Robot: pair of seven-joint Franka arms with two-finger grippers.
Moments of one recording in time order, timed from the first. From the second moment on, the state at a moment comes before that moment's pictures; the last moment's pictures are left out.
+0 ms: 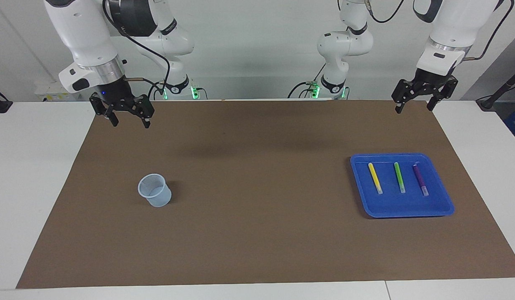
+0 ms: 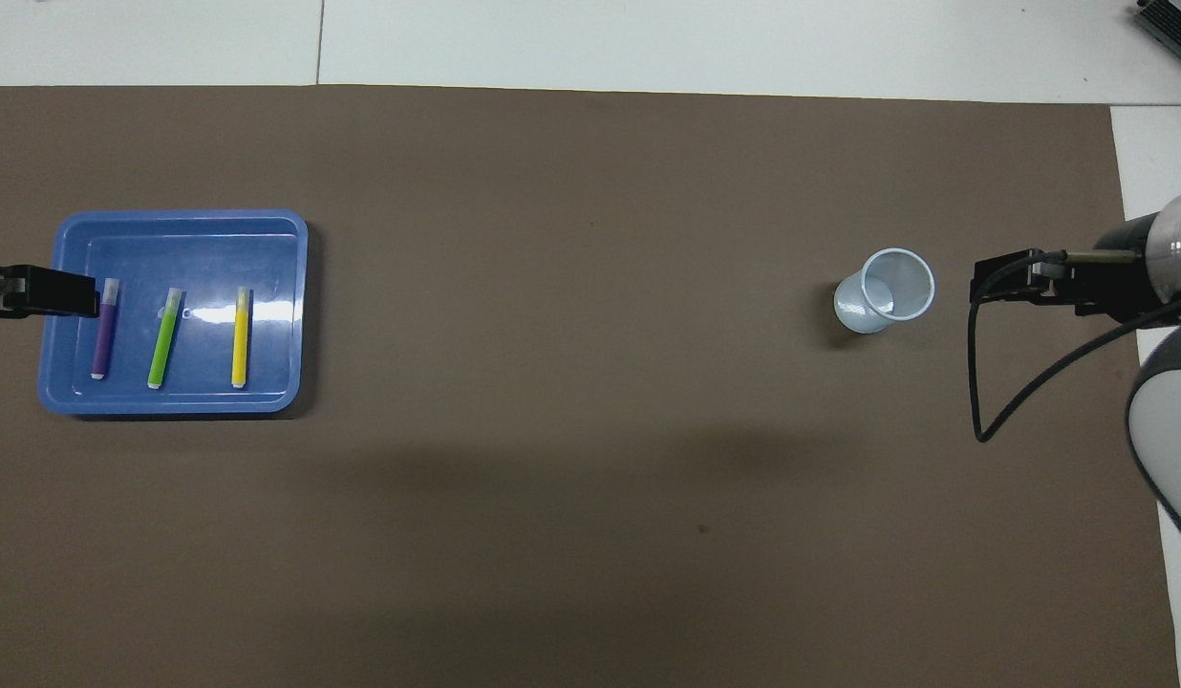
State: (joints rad) left arm 0.00 -0.09 -0.06 -1.66 0.07 1.67 -0.01; right arm 0.04 -0.04 0.00 -1.69 0.00 1.74 0.17
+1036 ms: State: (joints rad) left arm 0.00 -0.09 -0.06 -1.66 0.07 1.67 -0.01; right arm 0.05 -0.16 0.01 -1.70 0.00 1.67 0.17
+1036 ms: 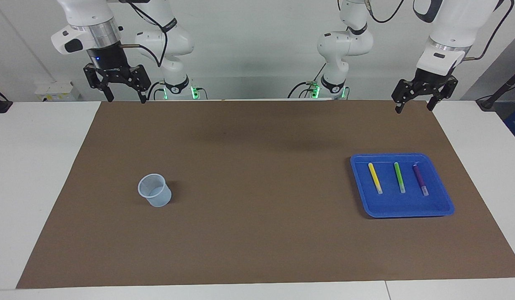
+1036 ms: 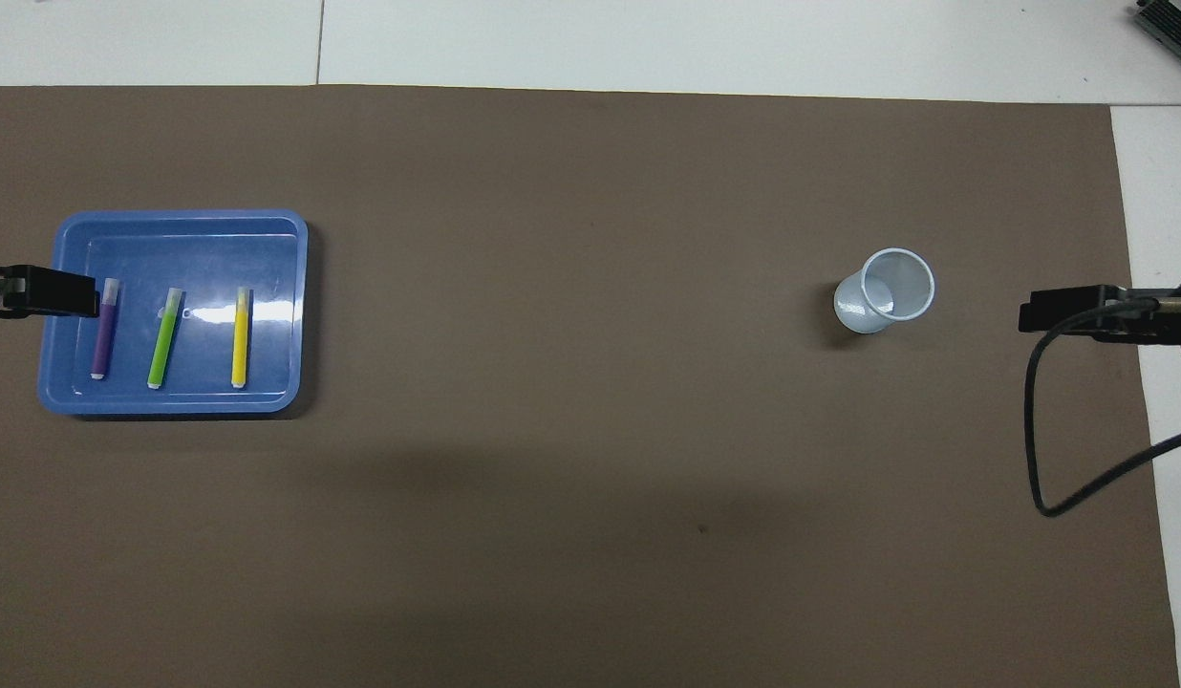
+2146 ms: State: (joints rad) left arm 0.00 -0.09 -0.06 -1.66 0.07 1.67 -0.01; right arm 0.09 -0.16 0.02 -1.73 0.11 1.75 0.17
